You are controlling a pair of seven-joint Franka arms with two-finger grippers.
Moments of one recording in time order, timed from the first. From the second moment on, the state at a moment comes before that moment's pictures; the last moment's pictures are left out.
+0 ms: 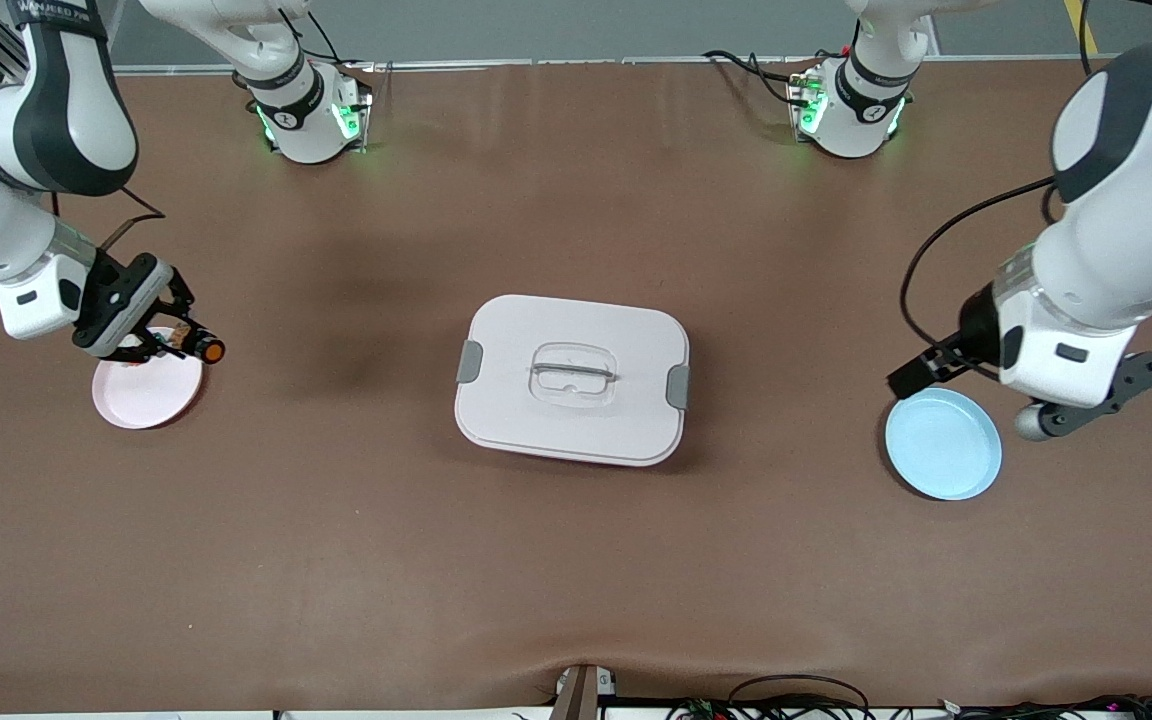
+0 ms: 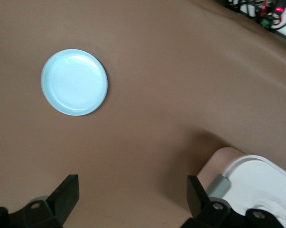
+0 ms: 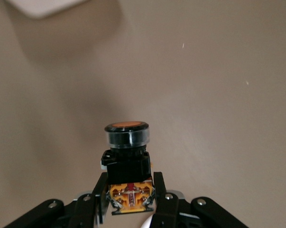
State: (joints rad) left arm 0.11 0.36 -0.44 -1.23 0.14 1.56 -0.74; right arm -0.01 -0.05 -0.08 -2.17 0.19 2.17 -1.32
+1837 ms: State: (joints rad) left arm 0.04 0.01 -0.15 -1.54 0.05 1.57 -0.14; right arm -0.33 0.41 -0.06 -2.15 0.01 2.56 -1.83
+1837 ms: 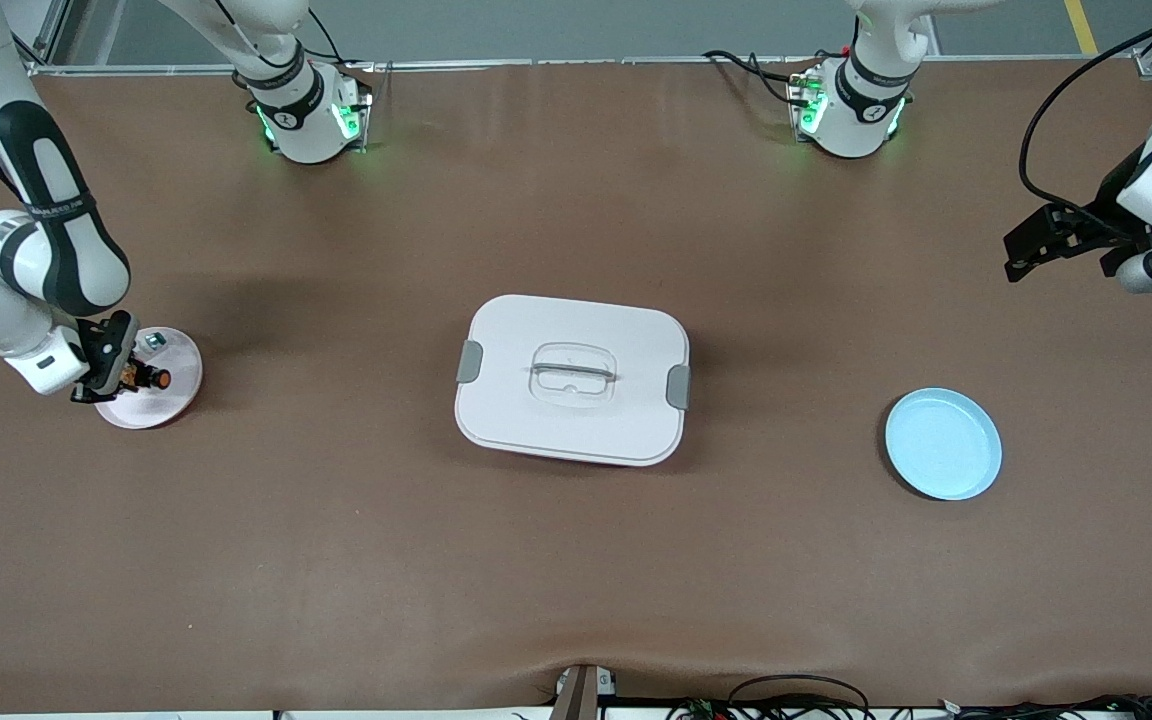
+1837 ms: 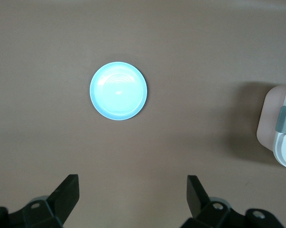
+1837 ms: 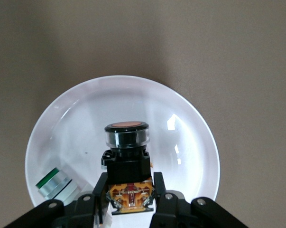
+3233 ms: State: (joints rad) left arm 0.04 0.00 -0.15 -1.54 0.05 1.58 -0.14; right arm -0.29 0.43 -0.05 -2.02 0.02 2.37 -1.70
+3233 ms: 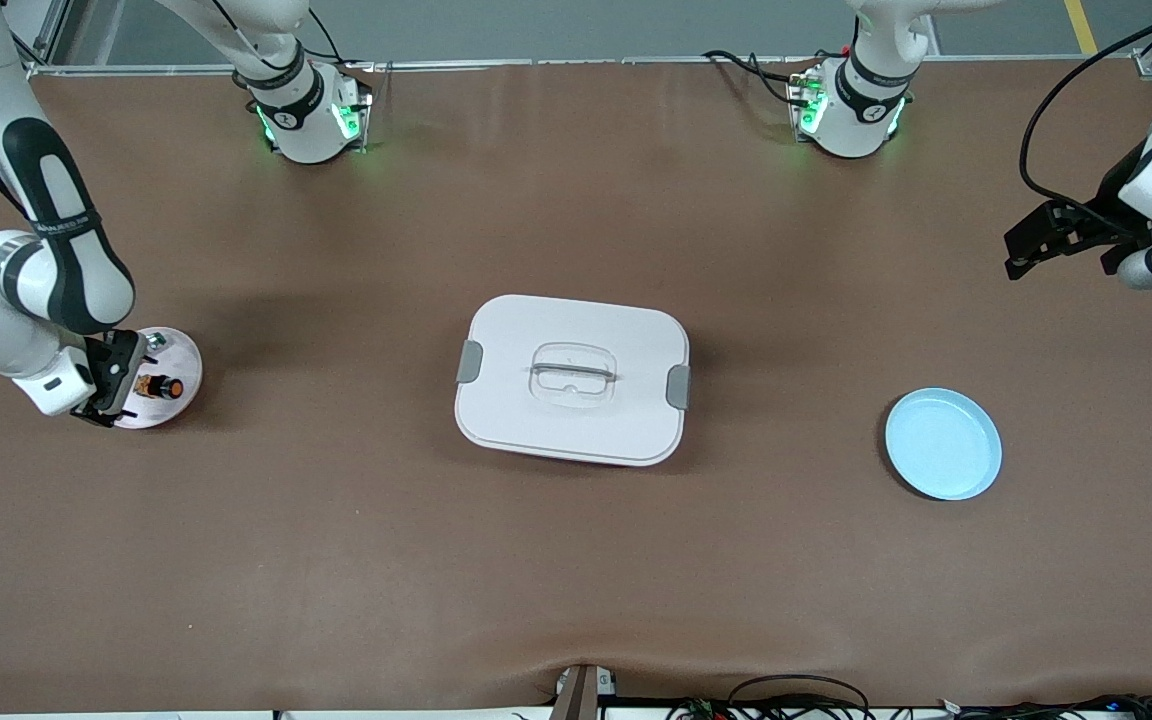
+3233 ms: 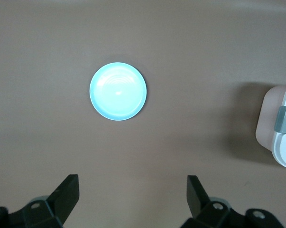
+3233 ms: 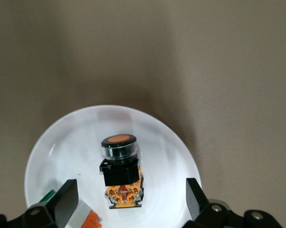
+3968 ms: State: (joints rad) left arm 0.04 0.00 -0.15 -1.54 0.05 1.58 -0.14; right arm -0.16 0.36 -0.05 -1.65 -0.01 1.77 -1.25
